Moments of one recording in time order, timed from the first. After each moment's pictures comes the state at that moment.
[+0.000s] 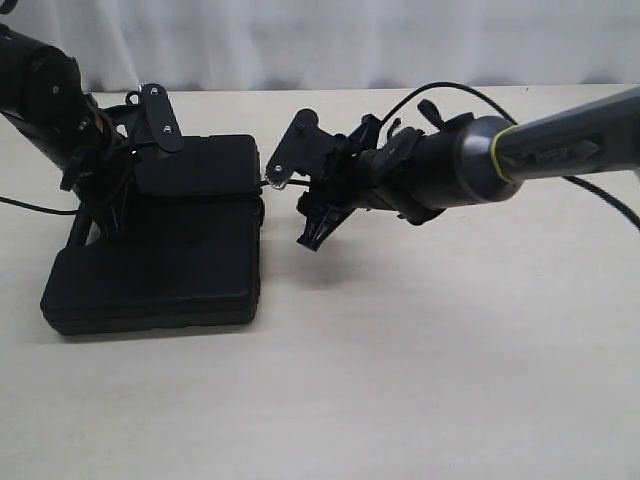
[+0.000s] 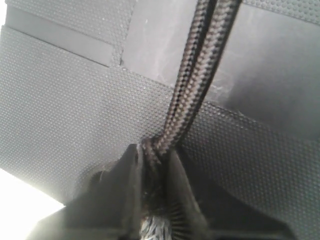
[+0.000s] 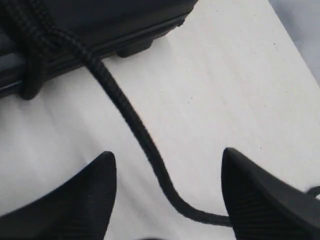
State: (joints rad) left arm -0.26 1.89 -1.15 0.17 0.57 0.81; right arm 0.55 2.12 -1.26 1.03 -0.12 -1.66
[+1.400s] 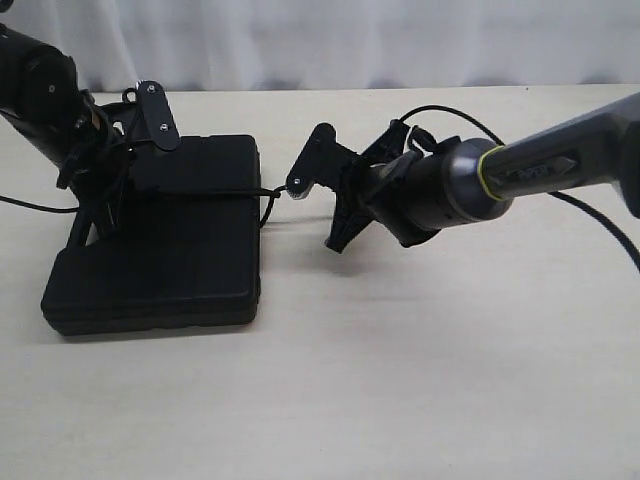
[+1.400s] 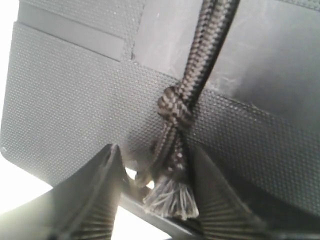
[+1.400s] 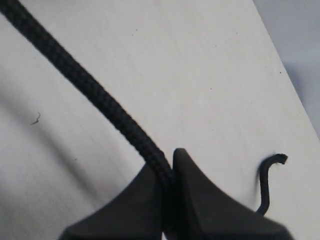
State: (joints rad) left arm -0.26 1.88 -1.15 0.19 0.56 0.82; right arm 0.56 2.15 -1.21 1.21 -0.36 -1.85
